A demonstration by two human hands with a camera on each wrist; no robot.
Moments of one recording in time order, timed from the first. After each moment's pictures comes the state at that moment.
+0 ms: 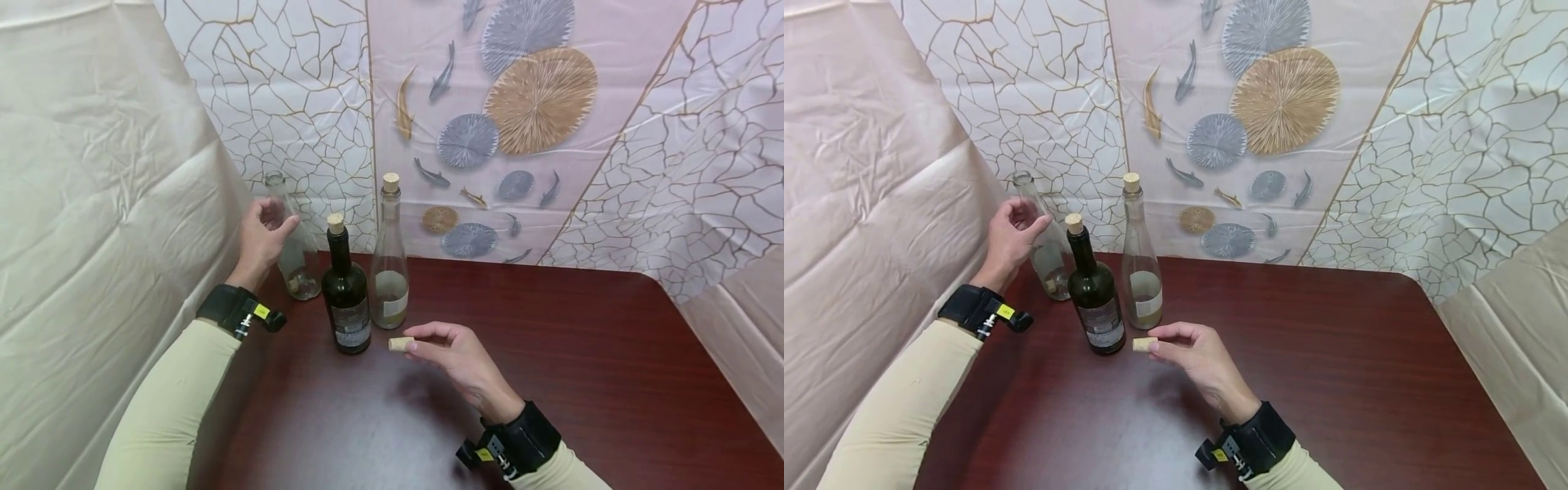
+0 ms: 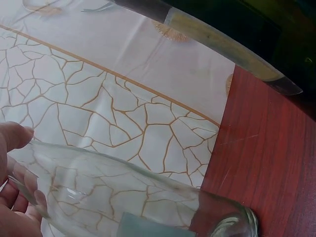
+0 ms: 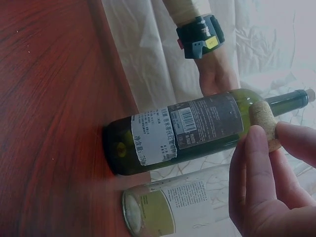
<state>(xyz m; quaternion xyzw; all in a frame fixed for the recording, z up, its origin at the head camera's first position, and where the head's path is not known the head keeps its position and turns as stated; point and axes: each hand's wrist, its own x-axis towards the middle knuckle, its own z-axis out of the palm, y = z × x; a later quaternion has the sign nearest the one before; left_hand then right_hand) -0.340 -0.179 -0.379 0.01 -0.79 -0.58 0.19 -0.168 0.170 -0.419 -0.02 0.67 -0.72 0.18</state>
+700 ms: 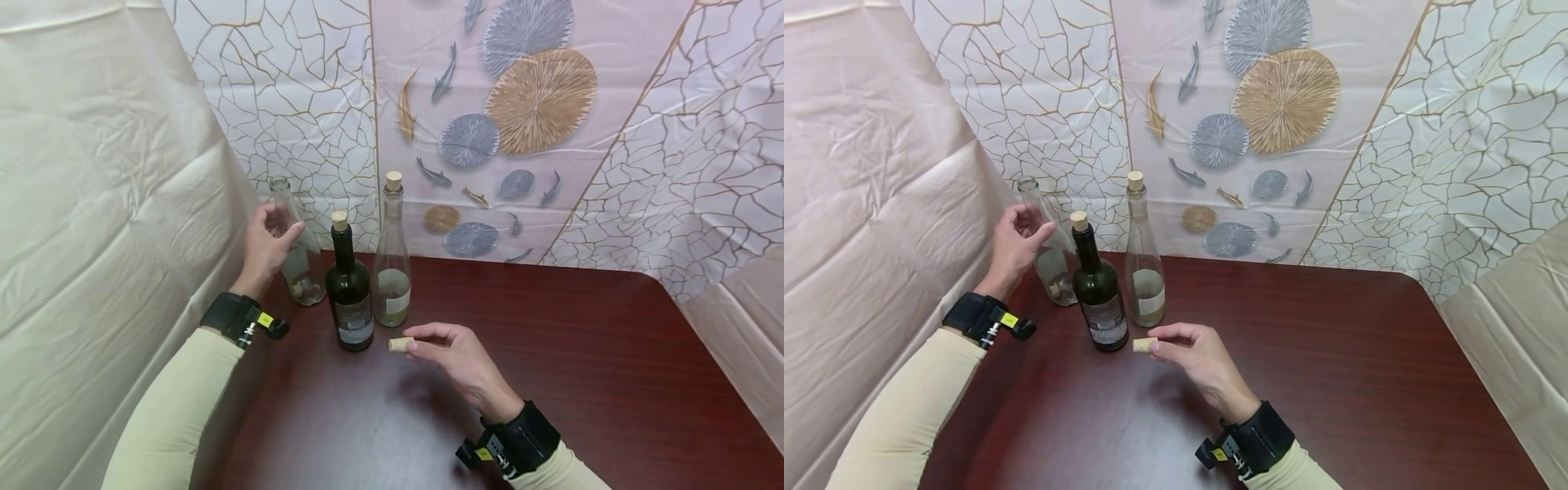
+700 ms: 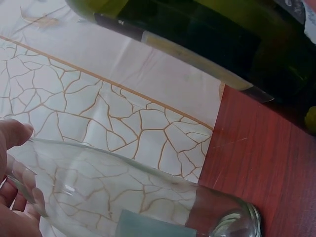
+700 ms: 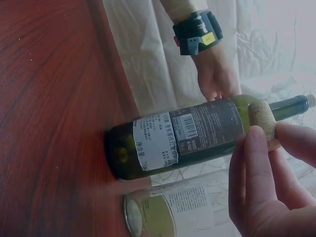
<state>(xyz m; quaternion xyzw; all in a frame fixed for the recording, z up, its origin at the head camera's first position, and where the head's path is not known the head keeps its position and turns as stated) -0.323 -0.176 -0.381 0.01 -0.80 -0.57 0.18 -0.163 0.166 -0.417 -0.01 0.67 -0.72 0.19</state>
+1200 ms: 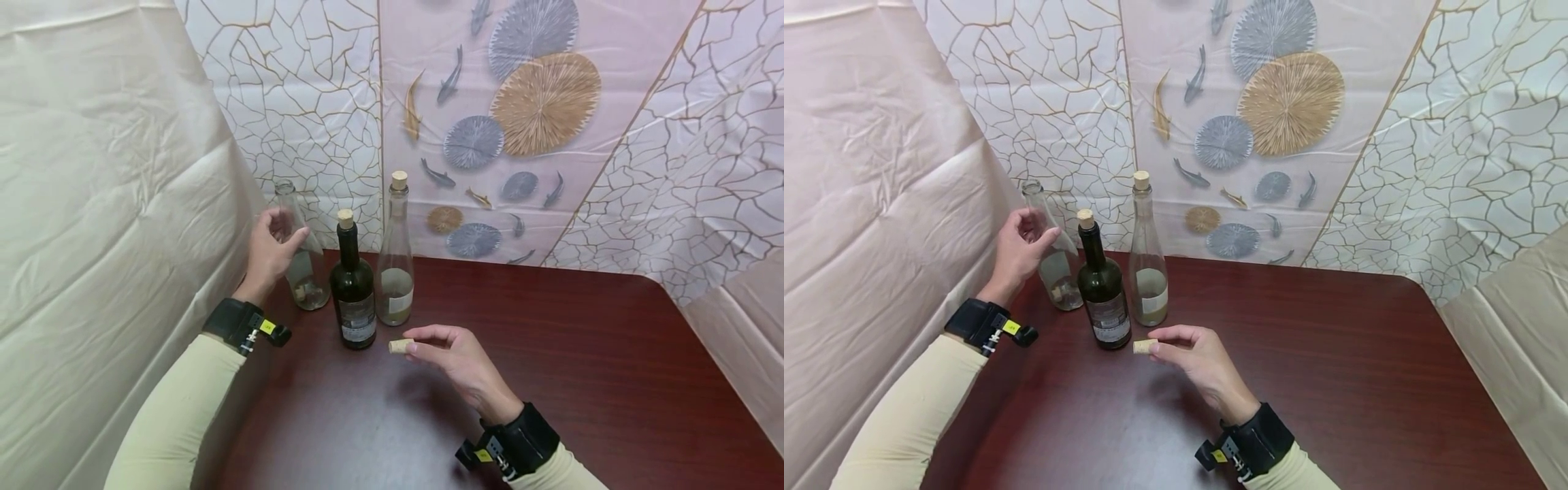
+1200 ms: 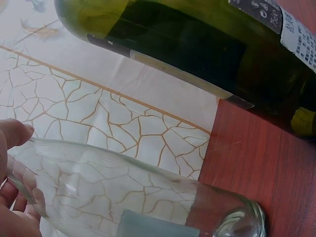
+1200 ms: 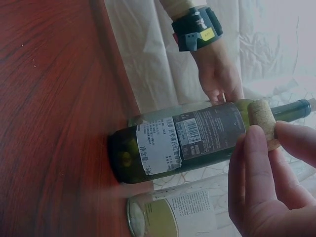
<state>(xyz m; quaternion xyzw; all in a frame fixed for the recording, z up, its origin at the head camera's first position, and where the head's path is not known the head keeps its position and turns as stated) -0.309 -0.178 -0.385 -0.02 -0.81 -0.56 0.20 -0.159 0.161 -0.417 -0.01 0.67 -0.72 0.19</state>
